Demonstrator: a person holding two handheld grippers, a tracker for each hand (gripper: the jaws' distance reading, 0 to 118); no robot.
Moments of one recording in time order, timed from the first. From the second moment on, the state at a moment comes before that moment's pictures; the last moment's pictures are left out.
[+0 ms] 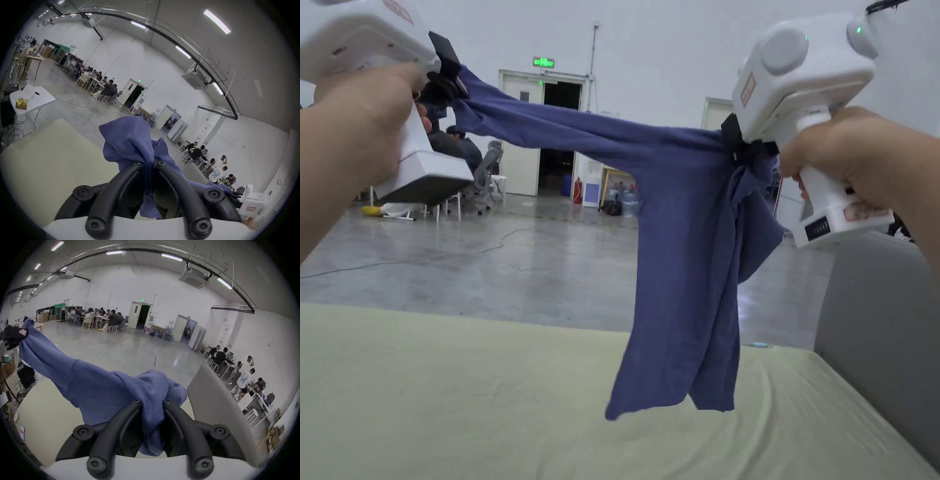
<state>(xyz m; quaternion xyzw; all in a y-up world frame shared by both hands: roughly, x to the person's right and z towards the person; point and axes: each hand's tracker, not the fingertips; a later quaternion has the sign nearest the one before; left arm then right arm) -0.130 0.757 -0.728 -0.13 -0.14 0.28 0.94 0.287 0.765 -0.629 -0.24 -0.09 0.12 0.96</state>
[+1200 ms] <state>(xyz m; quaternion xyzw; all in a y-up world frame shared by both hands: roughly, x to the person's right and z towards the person) -0.224 0.191 -0.395 -0.57 -0.03 0.17 0.81 0.188 0.189 -0.294 -0.58 0.05 0.00 0.81</state>
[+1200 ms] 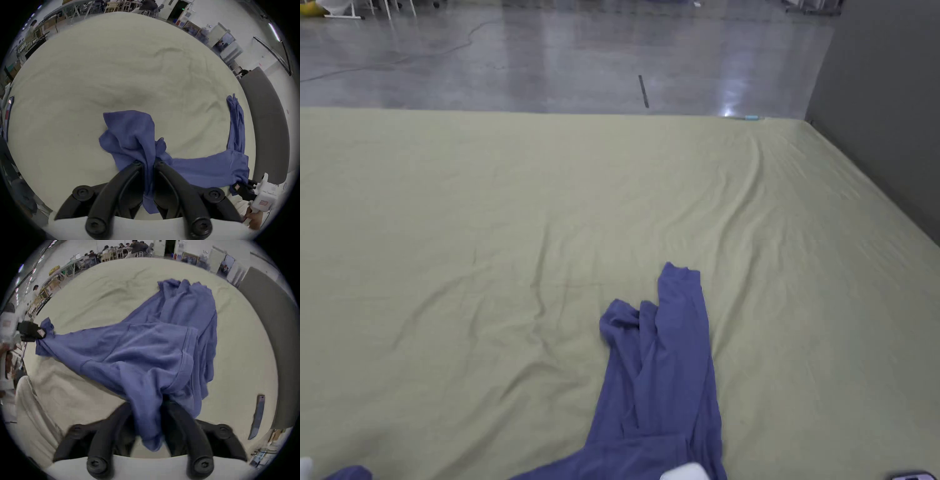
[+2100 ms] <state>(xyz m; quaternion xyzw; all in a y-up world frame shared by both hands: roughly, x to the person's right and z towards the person) 0.115 0.179 -0.612 -0.58 -0.27 0.03 0.77 0.198 0.239 -0.237 -0.53 0.05 -0.15 0.84</state>
